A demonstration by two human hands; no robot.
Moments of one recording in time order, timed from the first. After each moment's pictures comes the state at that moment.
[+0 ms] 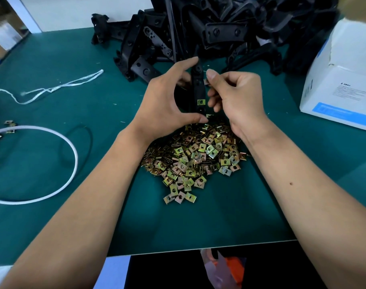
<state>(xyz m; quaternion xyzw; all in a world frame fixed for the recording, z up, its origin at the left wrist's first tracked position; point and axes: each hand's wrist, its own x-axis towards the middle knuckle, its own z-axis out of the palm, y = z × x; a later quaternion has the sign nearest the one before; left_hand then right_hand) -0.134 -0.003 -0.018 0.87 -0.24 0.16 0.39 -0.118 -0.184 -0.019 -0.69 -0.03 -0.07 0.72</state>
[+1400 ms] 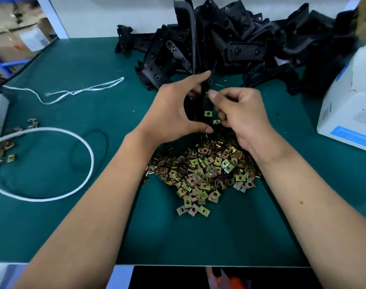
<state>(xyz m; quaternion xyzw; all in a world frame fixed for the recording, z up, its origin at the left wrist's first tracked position) -0.134 0.015 -0.006 0.89 -0.21 0.16 0.36 -0.116 -0.165 -0.011 -0.73 -0.05 -0.02 0.68</state>
